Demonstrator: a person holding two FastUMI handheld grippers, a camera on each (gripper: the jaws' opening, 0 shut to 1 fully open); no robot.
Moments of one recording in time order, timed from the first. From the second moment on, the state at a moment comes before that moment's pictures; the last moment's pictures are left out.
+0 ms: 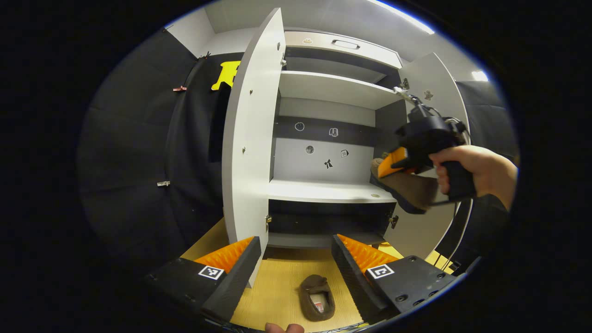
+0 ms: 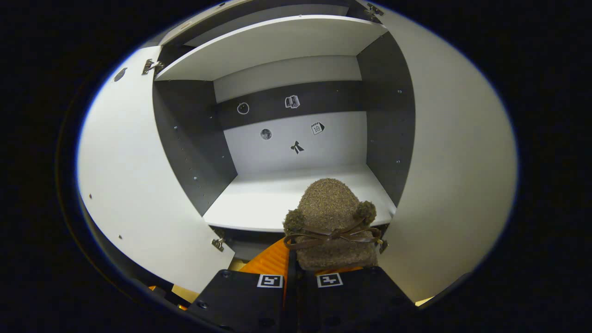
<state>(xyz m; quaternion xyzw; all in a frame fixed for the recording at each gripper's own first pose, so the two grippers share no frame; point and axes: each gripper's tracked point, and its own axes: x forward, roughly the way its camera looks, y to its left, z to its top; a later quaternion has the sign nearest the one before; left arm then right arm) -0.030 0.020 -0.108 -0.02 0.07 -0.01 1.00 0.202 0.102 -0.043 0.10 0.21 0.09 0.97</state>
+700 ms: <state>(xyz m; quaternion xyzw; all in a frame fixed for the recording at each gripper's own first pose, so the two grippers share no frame) -0.021 0.016 -0.139 -0.04 0.10 0.01 0.99 0.395 0.110 -0.073 0.08 0.21 0.07 0.97</state>
